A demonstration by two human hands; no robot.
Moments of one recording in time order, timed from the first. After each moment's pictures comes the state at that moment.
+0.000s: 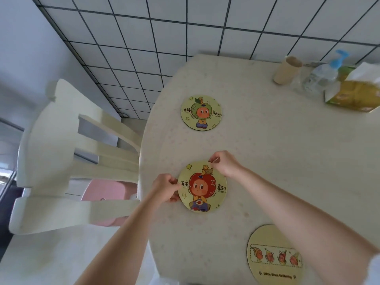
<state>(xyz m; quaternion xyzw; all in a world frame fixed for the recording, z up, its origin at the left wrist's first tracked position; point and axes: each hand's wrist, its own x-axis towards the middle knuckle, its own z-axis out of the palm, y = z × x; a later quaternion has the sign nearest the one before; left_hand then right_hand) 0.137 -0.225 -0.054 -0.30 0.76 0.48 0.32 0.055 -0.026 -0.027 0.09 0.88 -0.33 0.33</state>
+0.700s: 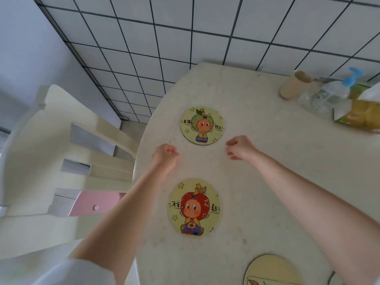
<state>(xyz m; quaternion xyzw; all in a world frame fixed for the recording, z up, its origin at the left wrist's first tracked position) 0.021 -0.222 -0.042 -0.33 0.77 0.53 0.14 -0.050 0.009 -0.023 0.20 0.85 -0.40 0.28</state>
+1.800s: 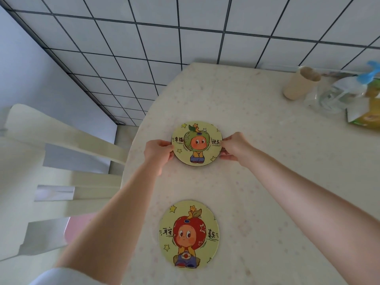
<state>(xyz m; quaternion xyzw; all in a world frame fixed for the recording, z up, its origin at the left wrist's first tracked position) -0.065 -0.216 -0.064 -0.41 0.70 0.58 0.10 -0.113 -0.003 -0.044 0.28 0.77 -0.49 0.31</state>
